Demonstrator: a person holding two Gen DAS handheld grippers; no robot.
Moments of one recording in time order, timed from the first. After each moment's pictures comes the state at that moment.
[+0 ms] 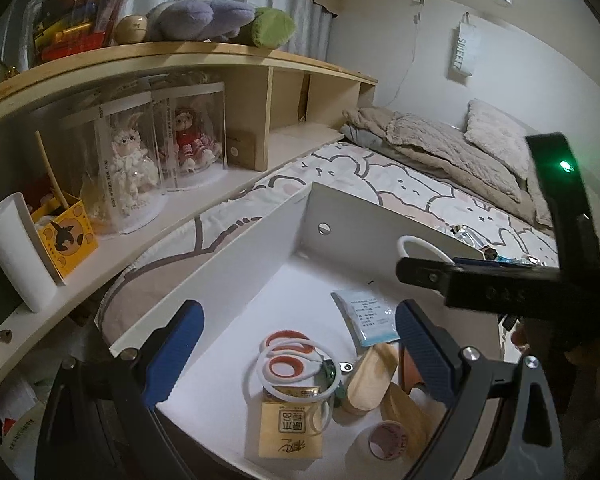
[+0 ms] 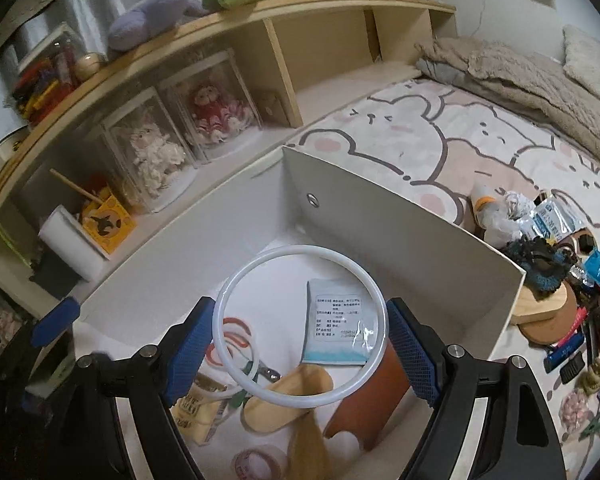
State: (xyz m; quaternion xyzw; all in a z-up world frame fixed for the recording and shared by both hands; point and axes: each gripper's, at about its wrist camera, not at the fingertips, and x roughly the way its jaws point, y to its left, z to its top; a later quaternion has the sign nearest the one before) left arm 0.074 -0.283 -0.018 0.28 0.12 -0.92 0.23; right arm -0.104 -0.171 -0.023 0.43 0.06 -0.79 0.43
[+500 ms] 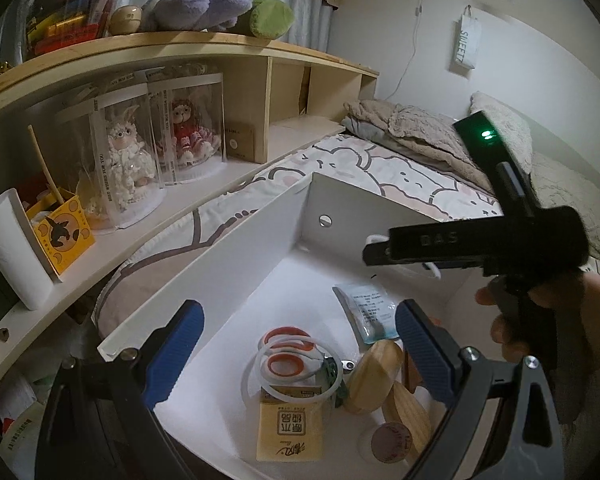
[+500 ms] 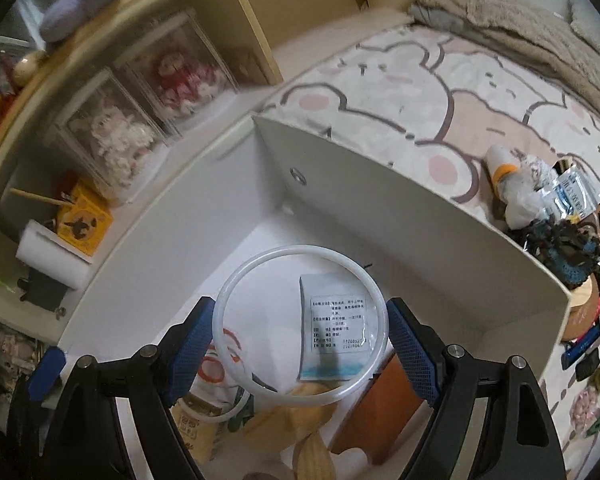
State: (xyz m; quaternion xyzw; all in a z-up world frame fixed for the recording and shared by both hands) left arm 0.066 -0.284 -0.026 0.30 0.13 -0.92 0.23; right arm -0.146 -0.212 -0.051 0.52 0.08 -0.75 0.40
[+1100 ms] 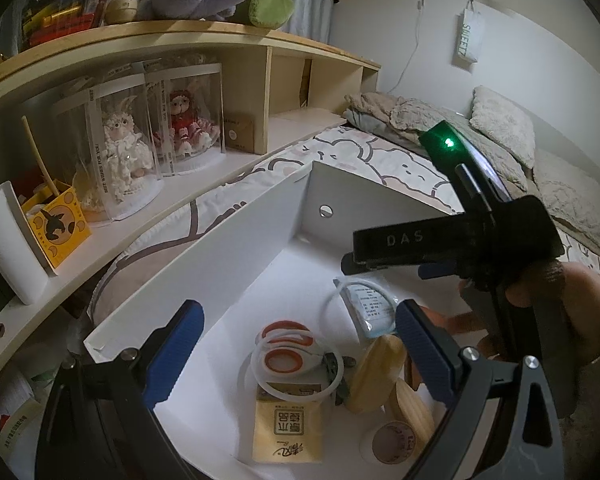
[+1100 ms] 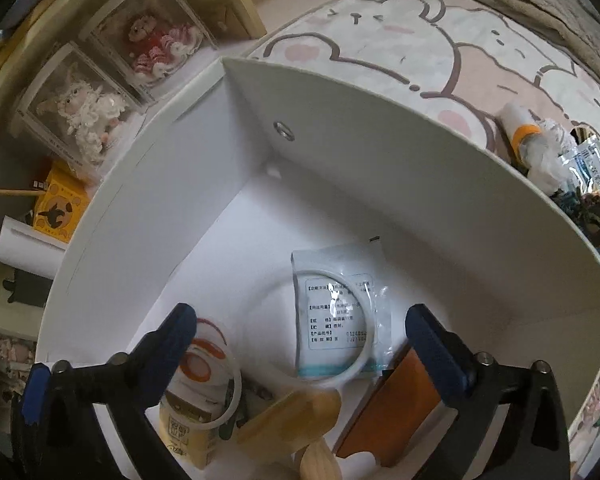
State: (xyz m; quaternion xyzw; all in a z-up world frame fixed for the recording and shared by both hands) left arm 0.059 -0.285 -0.036 0.31 0.13 -0.91 0.24; right arm -0.155 -0.226 -0.077 0.57 0.09 -0.73 0.38
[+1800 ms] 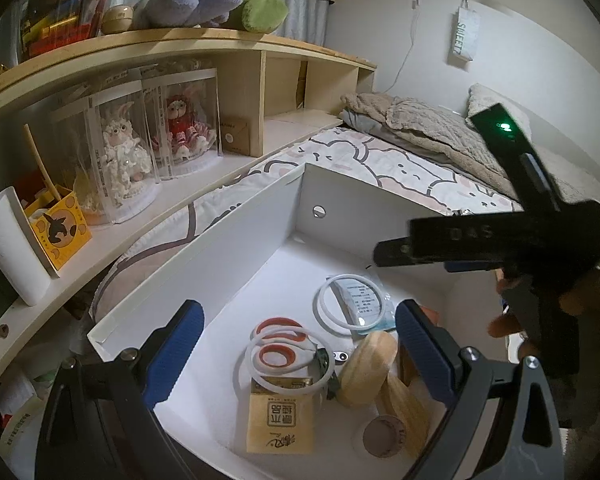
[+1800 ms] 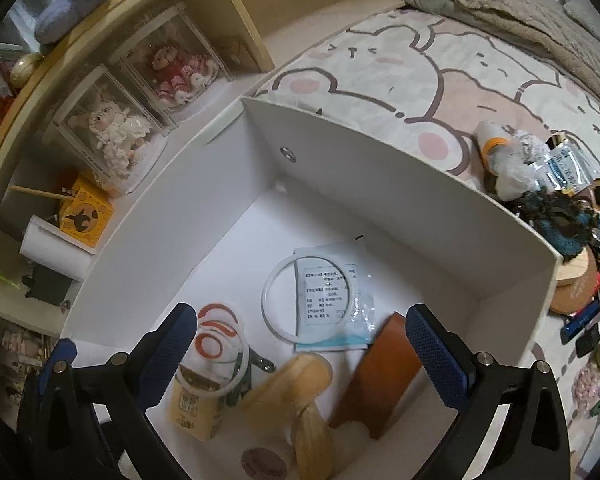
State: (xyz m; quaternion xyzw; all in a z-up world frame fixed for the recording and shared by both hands) left arm 0.062 -0.271 -0.030 0.31 0.12 -0.91 0.24; right arm -0.139 -0.181 -0.046 0.53 0.07 -0.75 0.40
